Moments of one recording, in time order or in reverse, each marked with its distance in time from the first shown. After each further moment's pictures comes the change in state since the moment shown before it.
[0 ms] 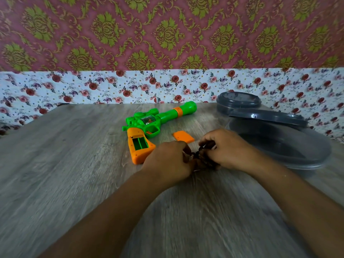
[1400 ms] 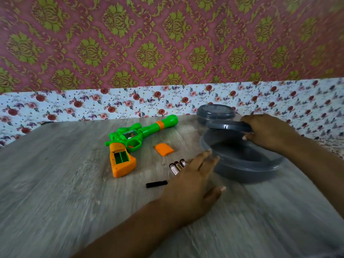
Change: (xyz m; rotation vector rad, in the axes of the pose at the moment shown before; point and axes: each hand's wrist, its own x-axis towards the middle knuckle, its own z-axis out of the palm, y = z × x) left_hand -0.019 0.064 0.043 -0.033 -0.010 0.422; right_hand -0.022 0.099 -0.097 -0.571 0.188 0.118
